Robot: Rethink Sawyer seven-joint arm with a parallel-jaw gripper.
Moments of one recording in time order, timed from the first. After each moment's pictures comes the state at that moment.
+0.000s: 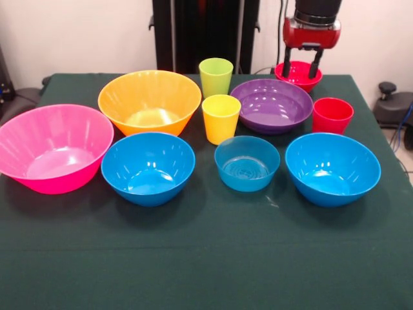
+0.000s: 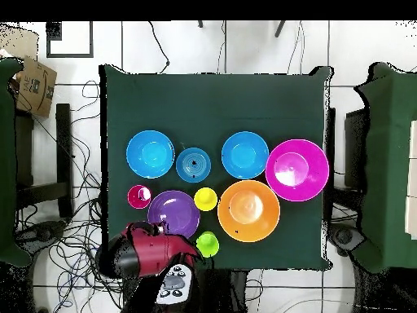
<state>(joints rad) 0.14 -0.70 -0.07 2.13 0.01 0.08 1.82</state>
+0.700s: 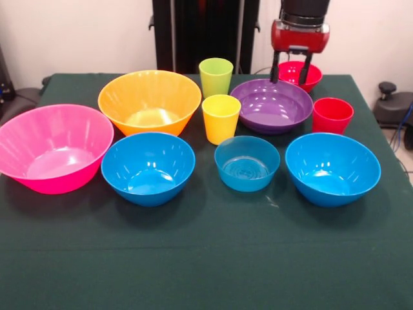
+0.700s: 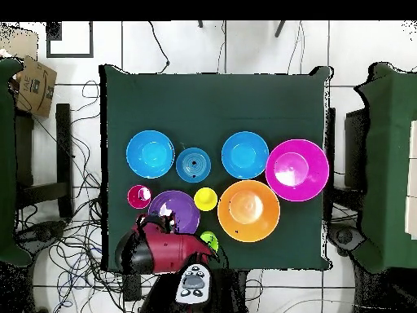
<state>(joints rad) 0.06 -0.71 -0.07 2.14 -0.01 -0.03 1.85</state>
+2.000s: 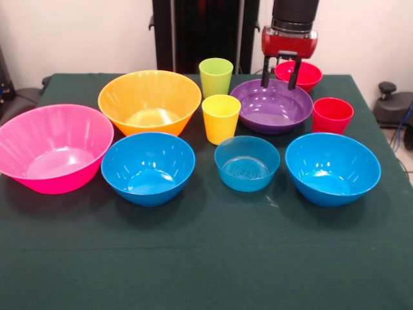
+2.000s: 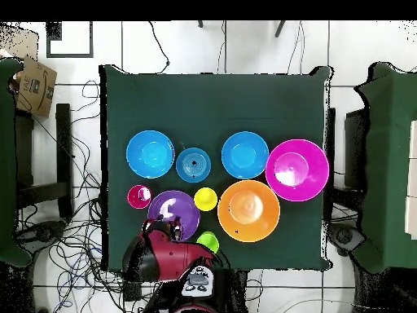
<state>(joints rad) 0.05 -0.65 -0.08 2.20 -0.01 -0.15 1.85</state>
